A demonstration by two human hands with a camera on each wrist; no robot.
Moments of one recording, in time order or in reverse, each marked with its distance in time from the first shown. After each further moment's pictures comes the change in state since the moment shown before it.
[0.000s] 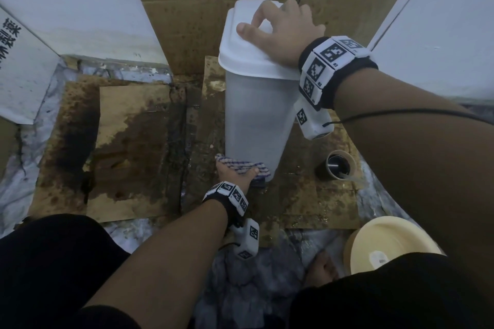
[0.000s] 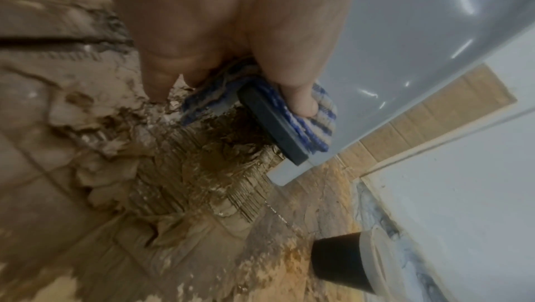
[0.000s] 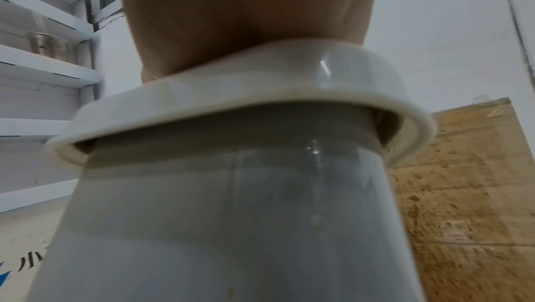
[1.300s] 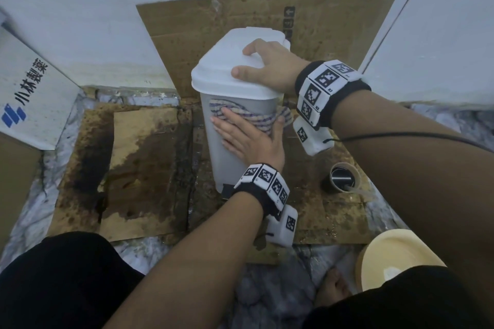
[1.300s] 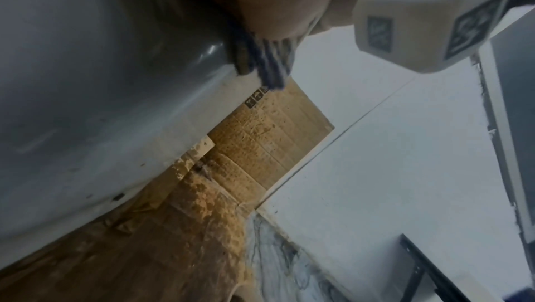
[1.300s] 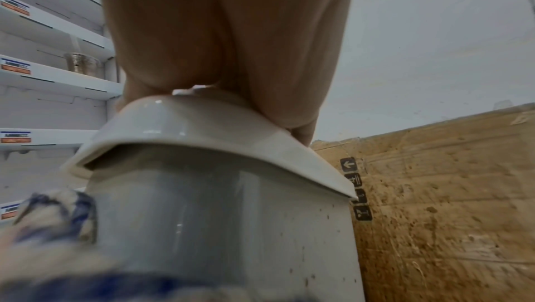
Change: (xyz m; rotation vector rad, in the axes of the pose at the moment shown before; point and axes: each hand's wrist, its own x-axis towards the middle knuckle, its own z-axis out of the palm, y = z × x) left_hand -0.072 0.134 0.048 0.151 0.463 0.580; right_hand 0.002 0.010 0.001 0.222 -0.175 -0.113
